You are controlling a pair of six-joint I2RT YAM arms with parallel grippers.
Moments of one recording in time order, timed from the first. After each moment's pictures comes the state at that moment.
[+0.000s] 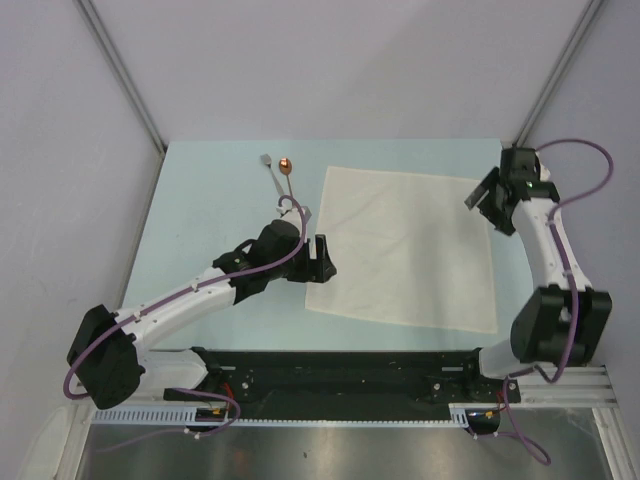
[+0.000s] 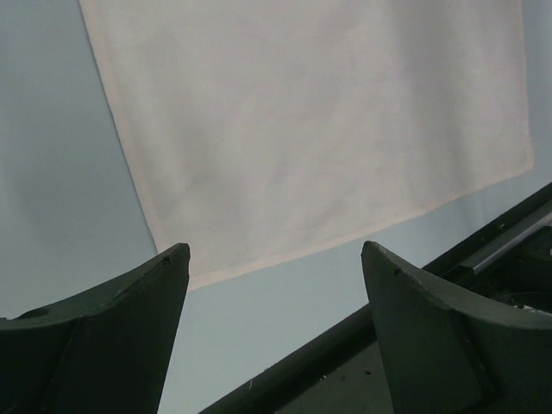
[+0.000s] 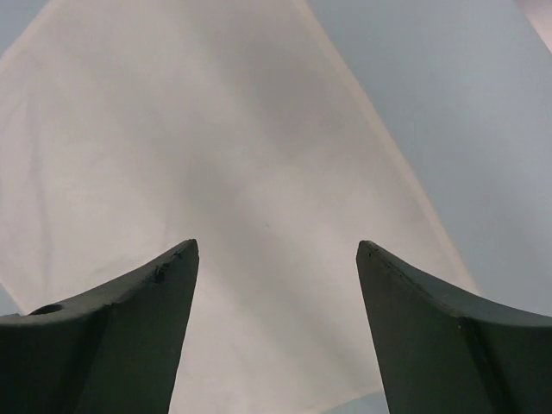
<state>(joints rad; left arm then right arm) -0.77 1.24 0.85 -0.30 -0.01 -0.61 -0.09 1.52 1.38 -0.80 0.18 0.60</state>
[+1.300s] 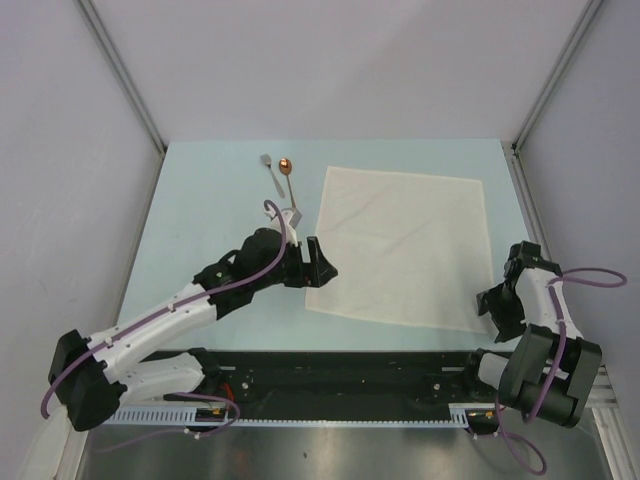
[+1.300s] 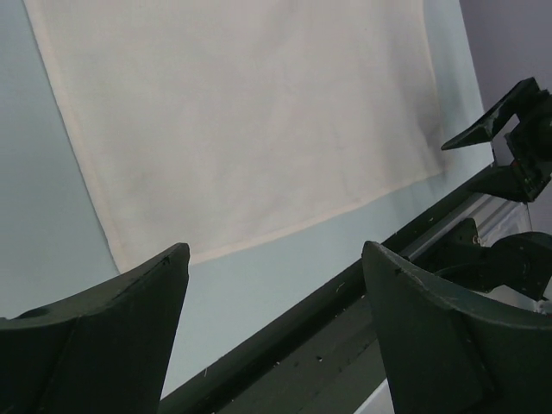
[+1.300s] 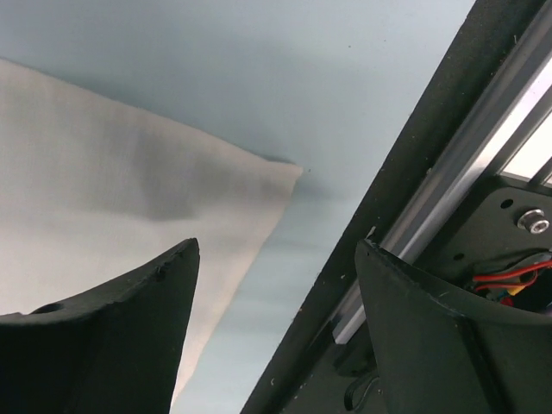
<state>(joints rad) -0.81 1.06 0.78 -0.27 0.02 -0.70 -0.35 1.16 0.69 -1.03 0.22 0.90</state>
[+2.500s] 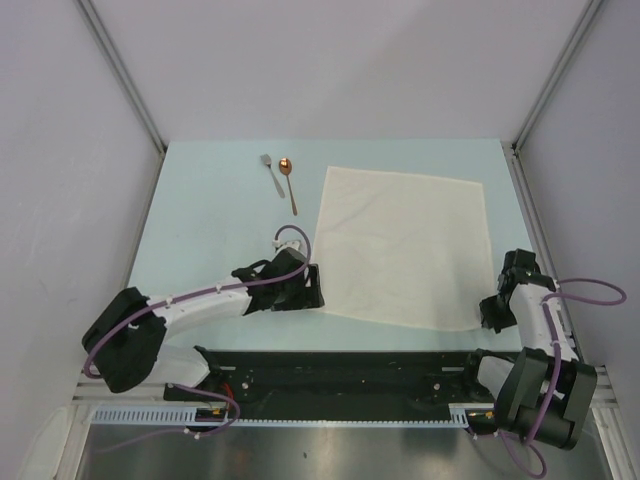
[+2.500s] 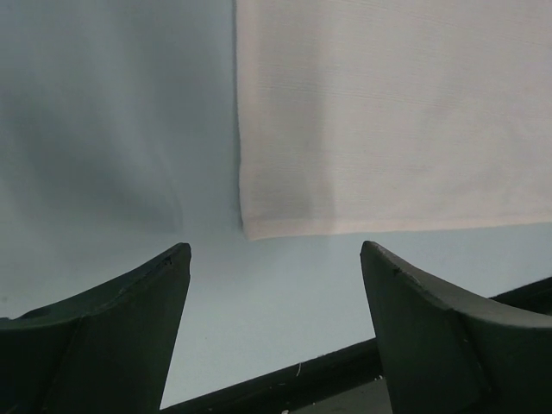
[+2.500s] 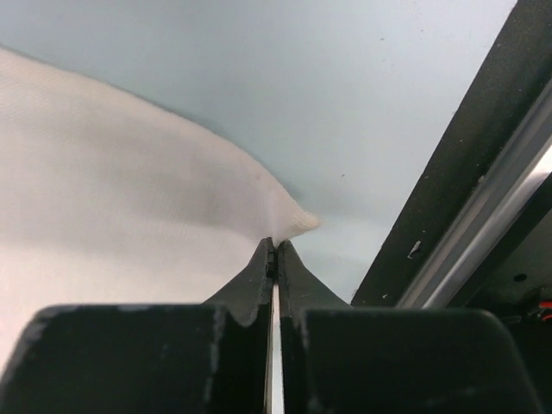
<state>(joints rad) -0.82 1.33 0.67 -0.32 -0.08 -0.82 -0.31 1.06 0.56 -0.90 0.21 1.01</state>
